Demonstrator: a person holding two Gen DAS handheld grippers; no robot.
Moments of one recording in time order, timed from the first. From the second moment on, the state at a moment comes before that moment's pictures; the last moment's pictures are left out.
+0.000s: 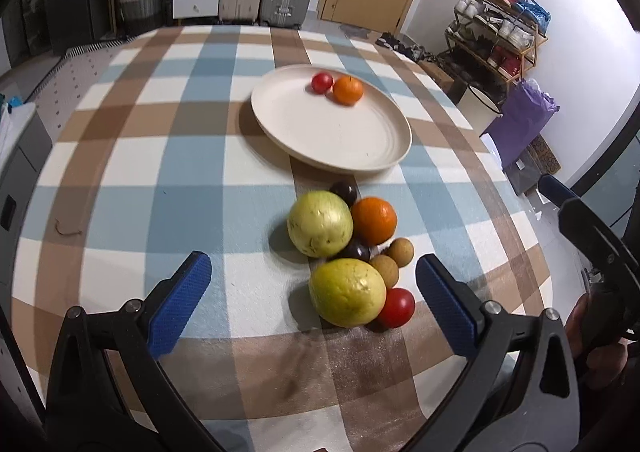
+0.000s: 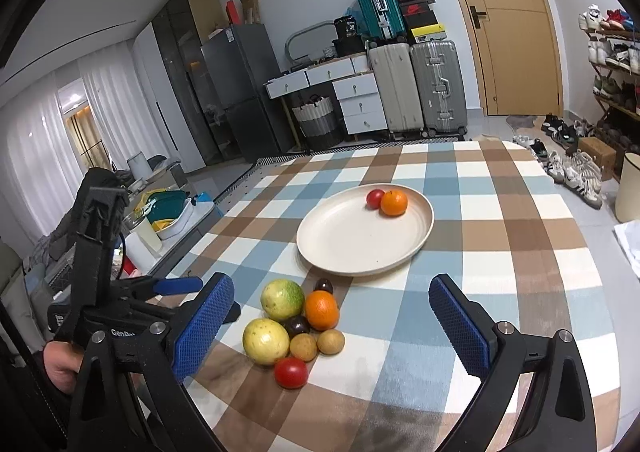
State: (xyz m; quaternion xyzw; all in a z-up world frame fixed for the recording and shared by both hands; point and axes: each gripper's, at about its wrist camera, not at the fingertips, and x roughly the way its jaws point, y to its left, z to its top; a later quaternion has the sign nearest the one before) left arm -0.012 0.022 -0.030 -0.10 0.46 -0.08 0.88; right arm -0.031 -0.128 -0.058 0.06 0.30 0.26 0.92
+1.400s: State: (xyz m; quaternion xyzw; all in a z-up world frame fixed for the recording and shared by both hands) left arm -0.010 0.051 -0.085 -0.23 0.48 -0.17 0.83; right arm -0.022 -0.123 -0.077 0.06 0.33 0.26 0.90
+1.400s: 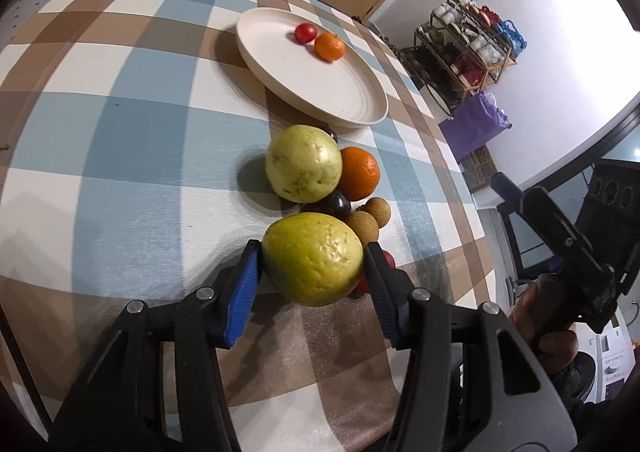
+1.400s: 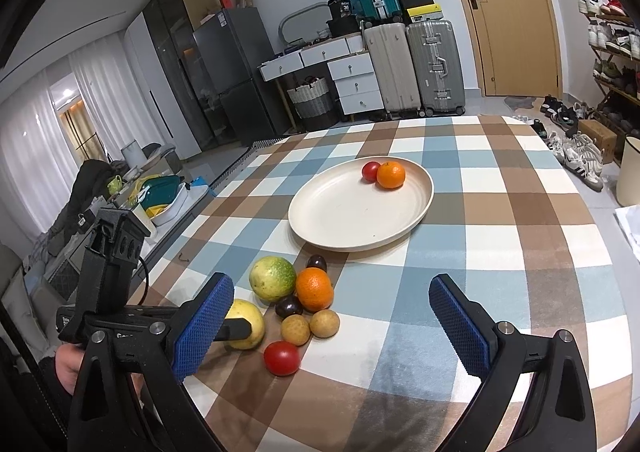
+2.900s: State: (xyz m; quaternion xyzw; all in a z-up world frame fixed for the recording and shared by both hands) left arm -0.052 0.164 -0.079 -0.29 0.45 -0.10 0.84; right arm 0.020 0.027 -0.126 -0.19 0.37 0.28 0.86
